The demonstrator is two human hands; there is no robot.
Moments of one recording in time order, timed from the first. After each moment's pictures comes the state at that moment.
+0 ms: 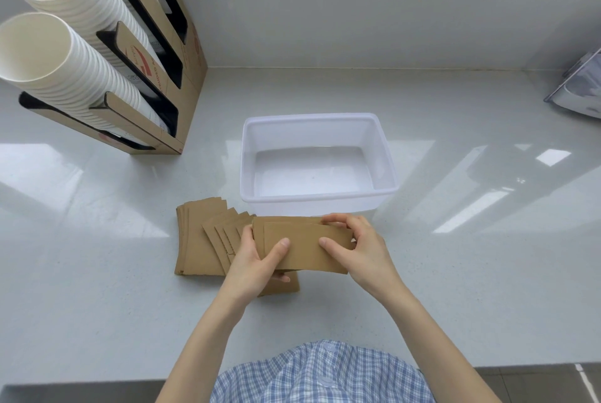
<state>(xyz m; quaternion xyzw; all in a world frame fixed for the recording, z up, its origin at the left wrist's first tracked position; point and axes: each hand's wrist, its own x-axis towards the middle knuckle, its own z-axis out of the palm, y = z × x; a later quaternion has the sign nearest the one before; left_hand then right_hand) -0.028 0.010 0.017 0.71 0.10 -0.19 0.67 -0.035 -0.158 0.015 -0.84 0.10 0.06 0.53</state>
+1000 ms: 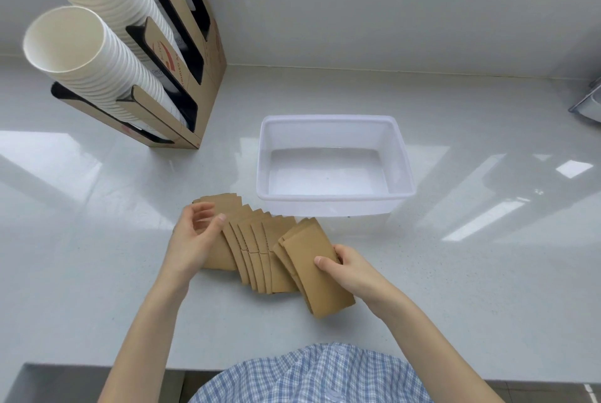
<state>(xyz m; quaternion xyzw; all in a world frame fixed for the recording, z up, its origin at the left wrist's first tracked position) 0.001 0.088 0.013 0.80 0.20 -0.03 0.56 -0.034 -0.139 -0.002 -0.75 0.15 0.32 0.56</state>
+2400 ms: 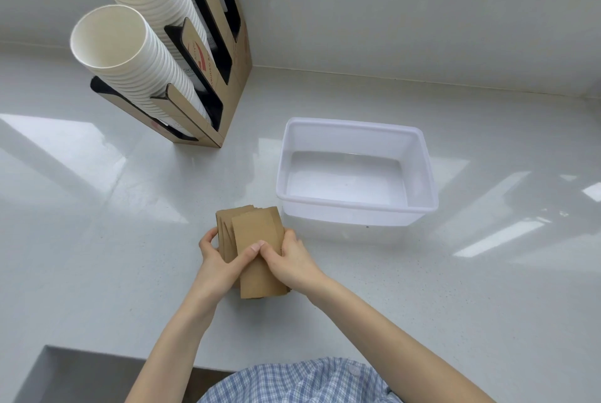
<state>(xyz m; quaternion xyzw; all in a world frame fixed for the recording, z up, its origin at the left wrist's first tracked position) -0.028 0.082 0.000 0.70 0.27 -0.14 0.65 -0.004 -0.039 -0.005 -0.80 0.09 0.32 0.50</state>
